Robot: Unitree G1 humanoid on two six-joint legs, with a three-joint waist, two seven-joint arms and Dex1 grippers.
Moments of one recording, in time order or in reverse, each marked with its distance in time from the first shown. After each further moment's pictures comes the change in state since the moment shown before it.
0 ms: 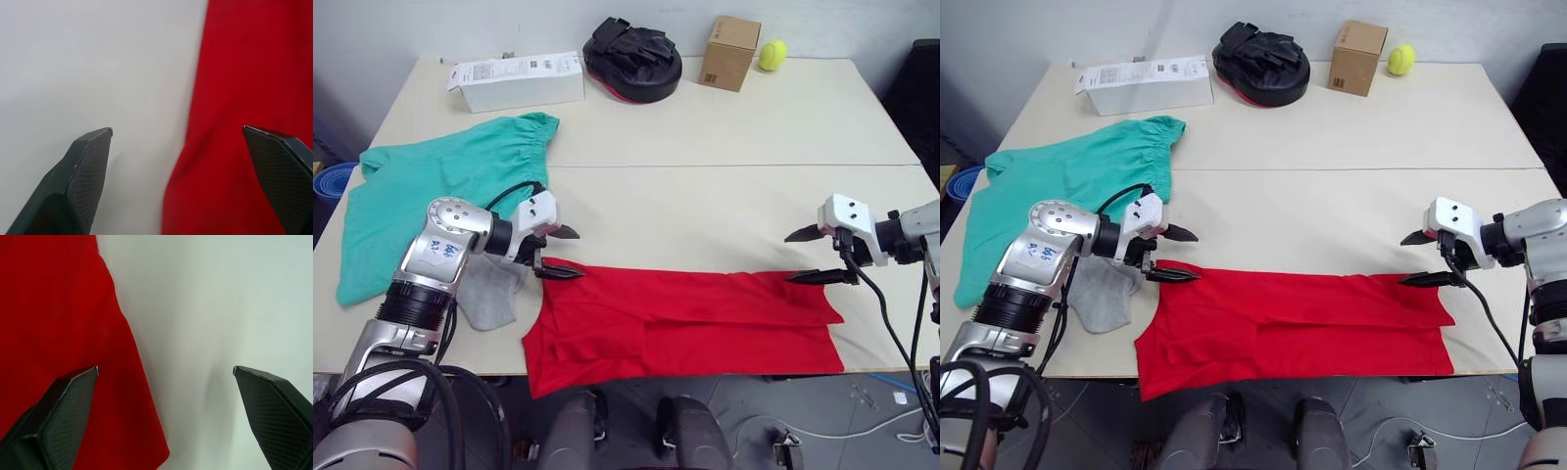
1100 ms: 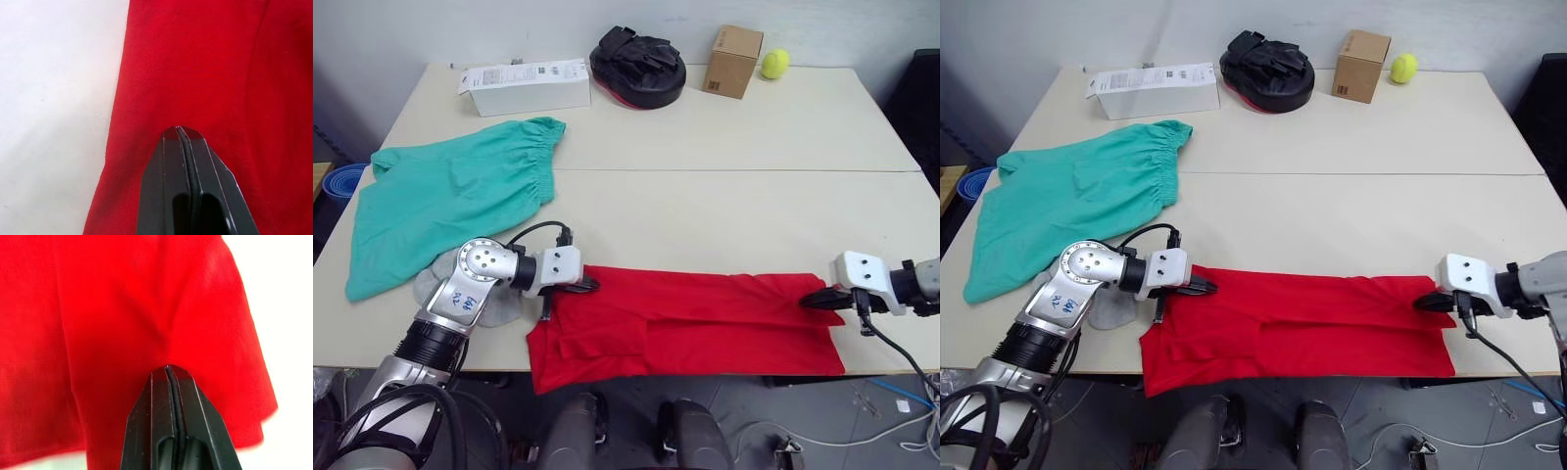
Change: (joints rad) left arm 0.184 -0.060 -0.095 -0.045 0.154 -0.391 0.167; right arm 0.363 -0.109 -0.096 -0.215 0.093 -0.181 -0.080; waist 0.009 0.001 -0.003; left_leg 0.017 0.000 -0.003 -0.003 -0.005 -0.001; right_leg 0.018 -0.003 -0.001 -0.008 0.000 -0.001
